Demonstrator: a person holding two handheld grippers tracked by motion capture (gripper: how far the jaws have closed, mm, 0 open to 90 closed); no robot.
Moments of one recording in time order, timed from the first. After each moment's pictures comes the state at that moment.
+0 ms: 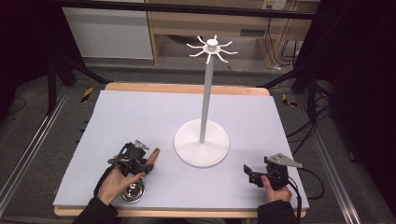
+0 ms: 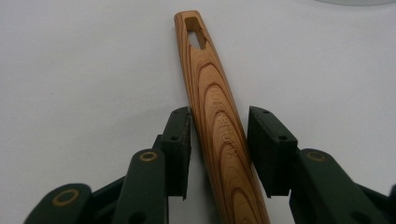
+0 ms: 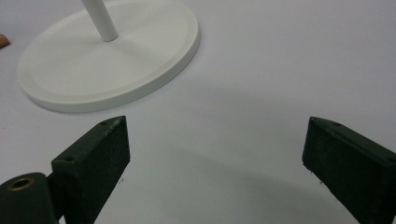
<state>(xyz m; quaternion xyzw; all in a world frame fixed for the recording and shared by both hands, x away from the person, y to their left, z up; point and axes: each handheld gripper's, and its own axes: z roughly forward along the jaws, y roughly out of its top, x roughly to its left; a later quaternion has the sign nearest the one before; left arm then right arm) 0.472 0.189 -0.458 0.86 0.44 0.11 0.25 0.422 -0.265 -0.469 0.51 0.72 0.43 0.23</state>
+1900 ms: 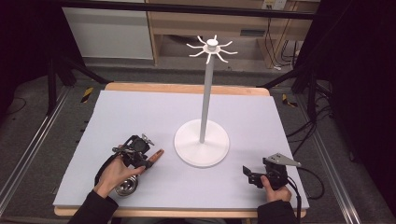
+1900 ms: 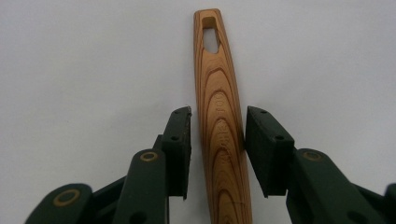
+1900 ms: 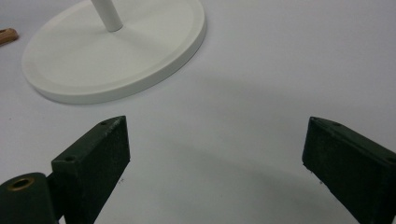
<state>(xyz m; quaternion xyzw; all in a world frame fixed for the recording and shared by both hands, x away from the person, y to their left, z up) 0.495 0.181 -0.441 0.90 0.38 0.08 0.18 0.424 -0.265 -0.471 0.50 0.73 0.42 0.21</state>
